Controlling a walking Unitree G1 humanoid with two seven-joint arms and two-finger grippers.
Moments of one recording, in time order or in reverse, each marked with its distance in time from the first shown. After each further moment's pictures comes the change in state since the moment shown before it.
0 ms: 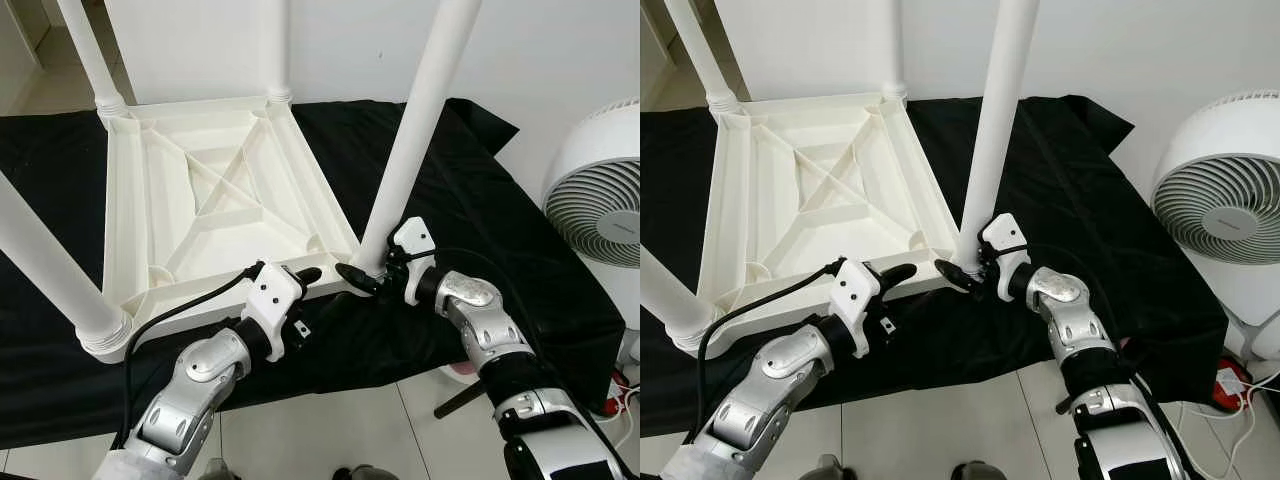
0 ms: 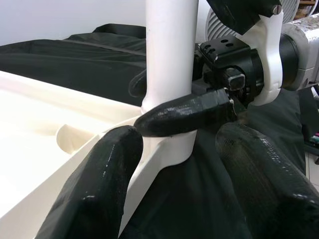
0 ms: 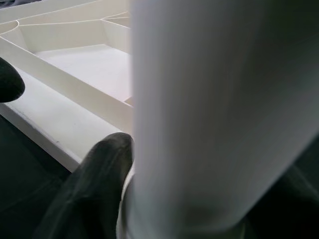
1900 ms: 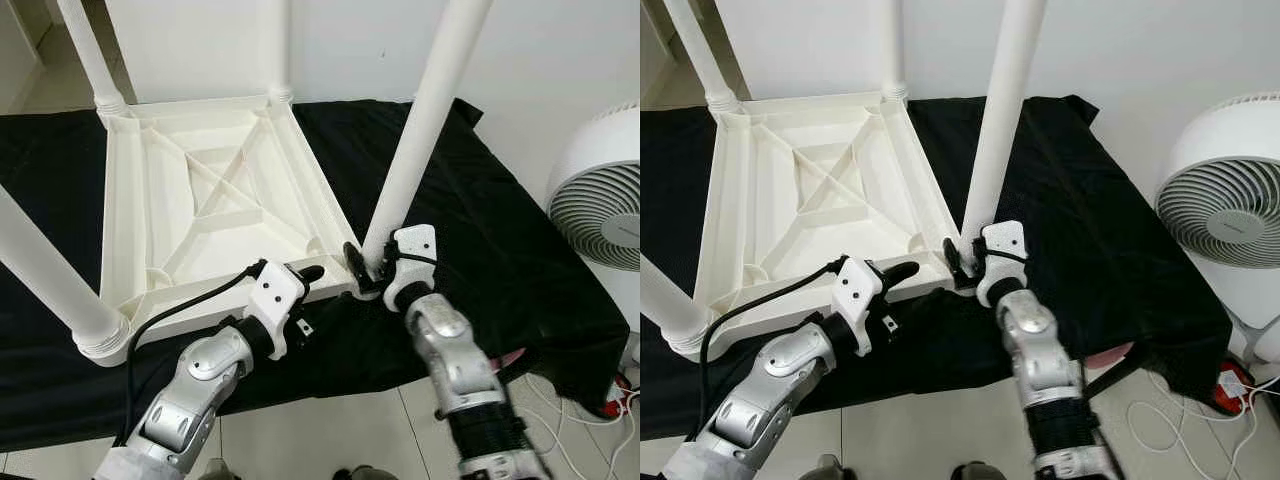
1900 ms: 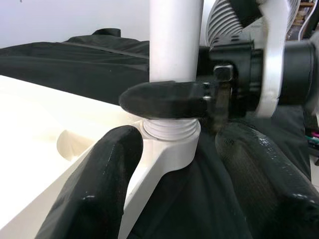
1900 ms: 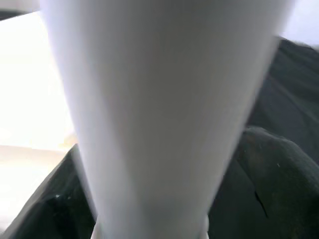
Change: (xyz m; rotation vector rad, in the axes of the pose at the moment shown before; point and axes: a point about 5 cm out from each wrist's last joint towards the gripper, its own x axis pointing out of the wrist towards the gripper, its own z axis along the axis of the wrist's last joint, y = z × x) left arm 0.002 -0.001 0.002 0.003 -0.011 -0.013; right arm -0.008 0.019 0.014 0.074 -0.069 -0.449
